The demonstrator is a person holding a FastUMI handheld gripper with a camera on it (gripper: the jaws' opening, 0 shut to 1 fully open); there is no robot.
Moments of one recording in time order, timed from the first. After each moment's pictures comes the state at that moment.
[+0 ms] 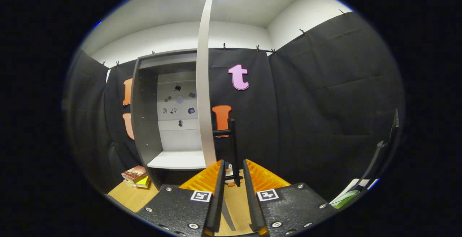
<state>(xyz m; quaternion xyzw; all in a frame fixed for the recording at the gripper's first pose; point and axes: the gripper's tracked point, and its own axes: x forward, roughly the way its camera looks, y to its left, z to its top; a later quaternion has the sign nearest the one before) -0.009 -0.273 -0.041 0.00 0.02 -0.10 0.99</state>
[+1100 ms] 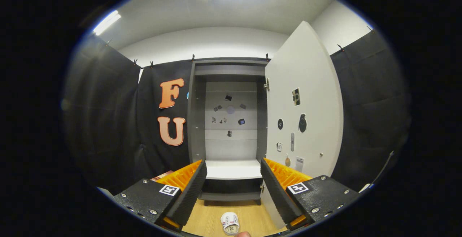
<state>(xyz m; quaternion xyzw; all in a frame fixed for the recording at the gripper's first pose) -0.002 -0.047 0.010 -0.02 -0.01 0.00 1.00</state>
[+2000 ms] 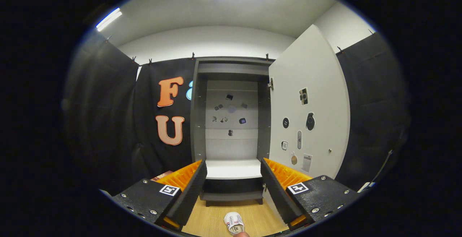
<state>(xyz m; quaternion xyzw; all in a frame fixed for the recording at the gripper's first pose) 0.000 -0.027 0.005 -0.03 -0.01 -0.02 1.00</state>
